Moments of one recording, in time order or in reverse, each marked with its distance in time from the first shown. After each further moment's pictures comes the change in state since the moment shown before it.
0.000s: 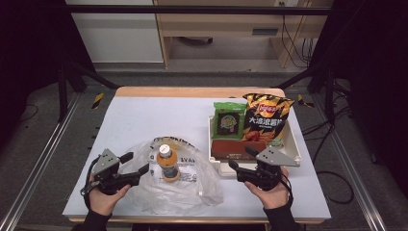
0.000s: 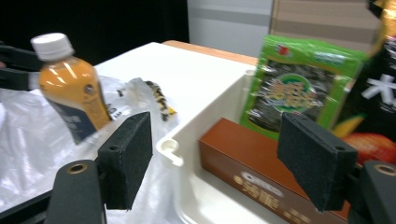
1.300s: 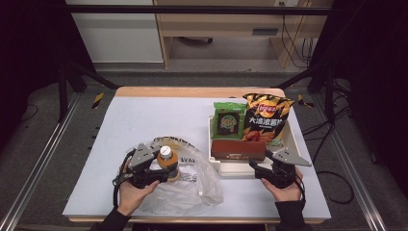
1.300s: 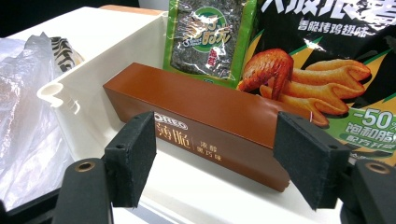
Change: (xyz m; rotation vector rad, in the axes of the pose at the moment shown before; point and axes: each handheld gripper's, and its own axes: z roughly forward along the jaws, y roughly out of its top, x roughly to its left) left arm -0.051 0.023 0.055 0.047 -0.112 0.078; right arm -0.055 -0.042 -0.004 0.105 -0.171 0.073
